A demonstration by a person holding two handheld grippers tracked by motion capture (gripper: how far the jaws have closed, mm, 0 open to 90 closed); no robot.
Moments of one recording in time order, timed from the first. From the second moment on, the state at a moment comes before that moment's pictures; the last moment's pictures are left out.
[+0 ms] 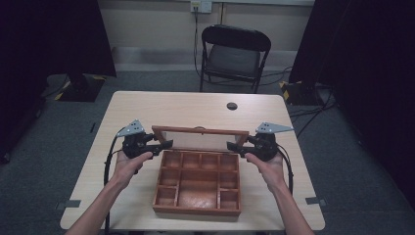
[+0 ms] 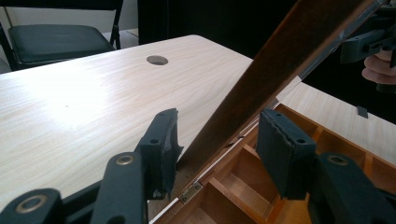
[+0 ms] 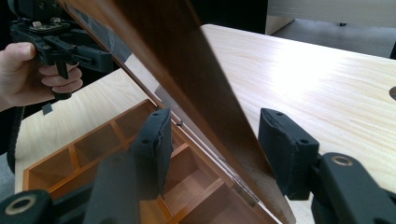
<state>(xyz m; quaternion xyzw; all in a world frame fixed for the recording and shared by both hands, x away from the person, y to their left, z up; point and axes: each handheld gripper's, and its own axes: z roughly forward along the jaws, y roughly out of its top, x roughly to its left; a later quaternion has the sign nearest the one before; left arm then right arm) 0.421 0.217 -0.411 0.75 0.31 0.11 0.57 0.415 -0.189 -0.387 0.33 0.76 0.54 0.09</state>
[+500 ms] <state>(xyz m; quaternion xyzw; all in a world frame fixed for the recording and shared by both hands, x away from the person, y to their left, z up) 0.429 0.216 -0.416 0.75 0.32 0.11 0.57 0.427 -0.188 -0.401 0.34 0.77 0.54 0.09</state>
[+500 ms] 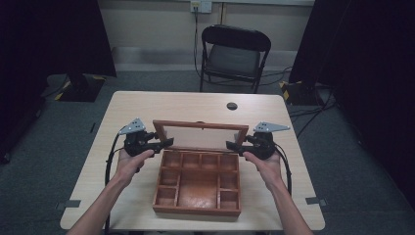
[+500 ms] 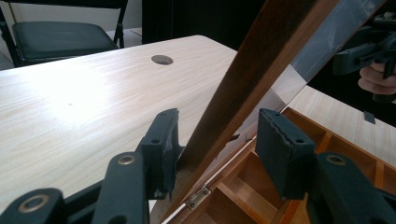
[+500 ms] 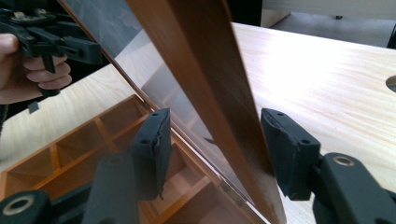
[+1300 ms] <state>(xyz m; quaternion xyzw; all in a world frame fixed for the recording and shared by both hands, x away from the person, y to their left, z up) 0.443 0.210 -0.425 0.76 0.34 0.11 0.55 0.440 -0.188 -0.408 0.35 0.76 0.55 0.10</state>
